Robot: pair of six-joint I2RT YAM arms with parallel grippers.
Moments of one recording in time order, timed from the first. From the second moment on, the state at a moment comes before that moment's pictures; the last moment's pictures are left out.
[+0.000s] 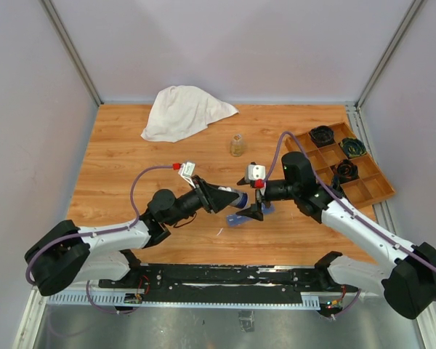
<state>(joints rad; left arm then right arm) -0.86 1.17 0.34 0.95 0.12 -0.87 0.60 1.08 0.75 -0.16 -0.84 -0.55</state>
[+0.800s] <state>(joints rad) -0.90 1.21 0.37 0.97 0.04 -0.88 0.68 1.11 0.74 -0.09 -0.69 -0.46</state>
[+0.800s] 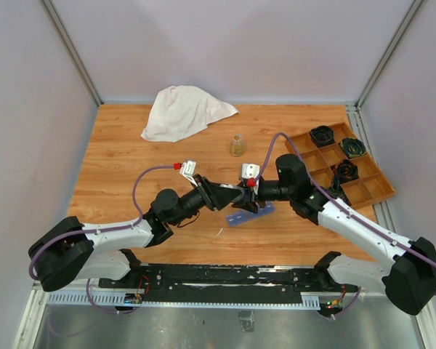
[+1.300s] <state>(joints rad) -0.91 1.11 0.35 0.98 0.04 -0.83 0.68 1.10 0.78 -0.18 -0.72 -0.49</state>
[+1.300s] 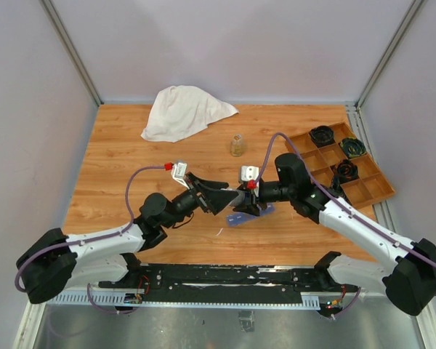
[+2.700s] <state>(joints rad) -0.91 1.14 0.41 0.73 0.16 -0.84 0.66 1.10 0.80 -0.27 -0.75 -0.58</state>
